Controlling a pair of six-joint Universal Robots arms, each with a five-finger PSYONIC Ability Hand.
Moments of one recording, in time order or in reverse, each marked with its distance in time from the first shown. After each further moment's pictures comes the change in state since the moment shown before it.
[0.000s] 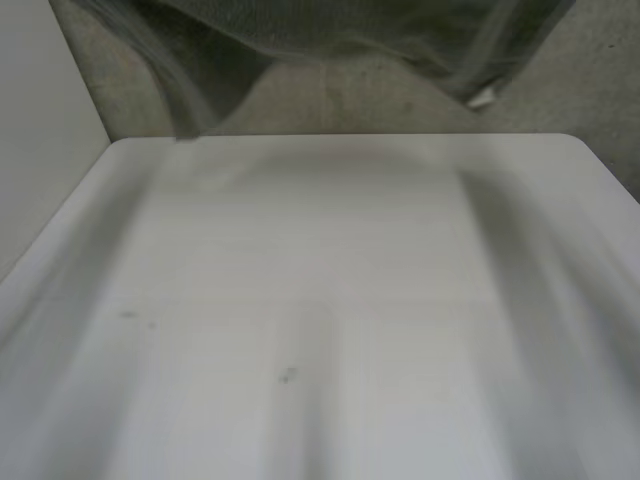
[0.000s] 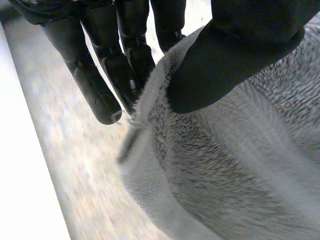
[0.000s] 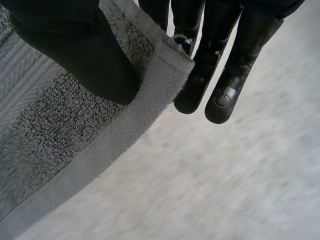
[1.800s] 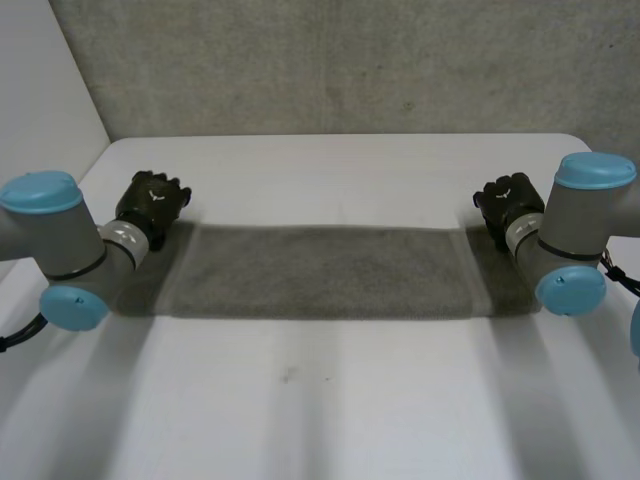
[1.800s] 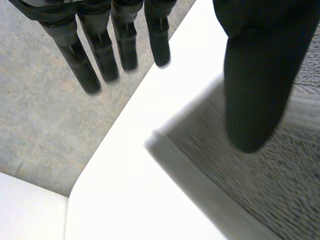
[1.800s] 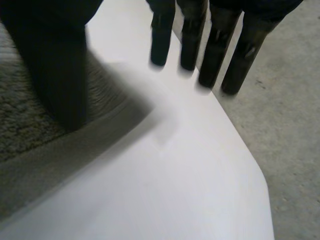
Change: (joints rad) left arm -0.106 -0.549 -0.007 -0.350 -0.052 0.696; right arm 0.019 0.556 0.056 0.253 0.046 -0.261; left_hand -0.843 -0.856 -0.854 -0.846 -0.821; right_hand -0.552 -0.661 -0.675 -0.664 -0.599
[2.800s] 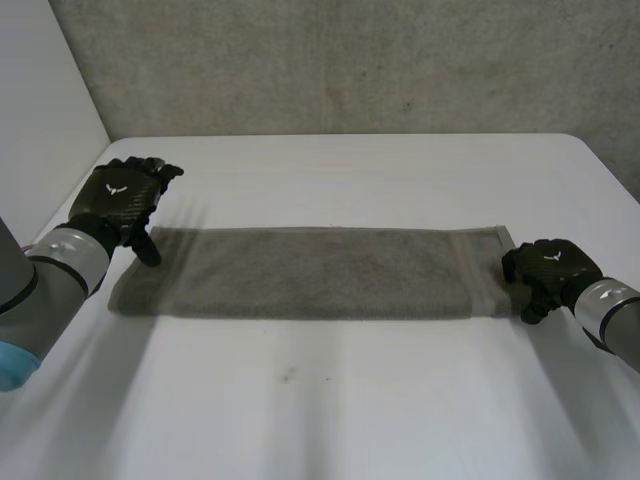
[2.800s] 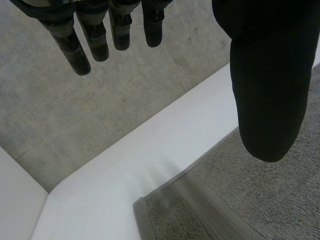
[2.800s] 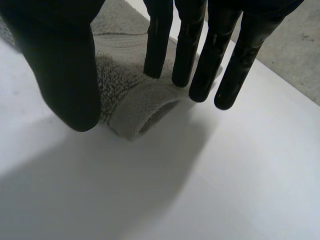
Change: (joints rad) left arm 0.008 0.546 -0.505 0.004 0.023 -0.396; right arm -0.243 -0.446 0.779 -0.119 -0.353 0.168; left_hand -0.189 -0.196 -0.195 -0.204 -0.188; right_hand 0.124 0.109 0.115 0.095 0.045
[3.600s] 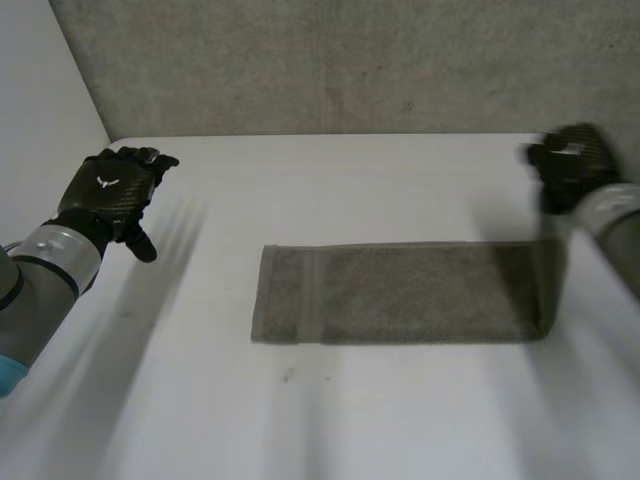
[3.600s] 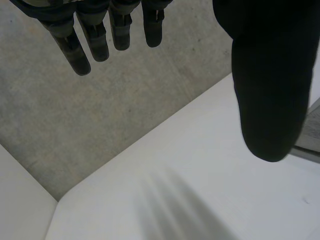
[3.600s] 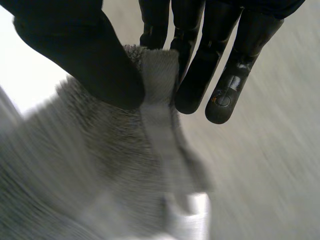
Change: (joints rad) left arm -0.003 0.081 -0.040 -0.002 -0.003 -0.004; right arm 0.151 -0.114 -0.245 -0.033 0.180 -0.077; left_hand 0.000 0.000 0.000 -0.001 0.000; right_hand 0.415 0.551 0.563 0.568 0.550
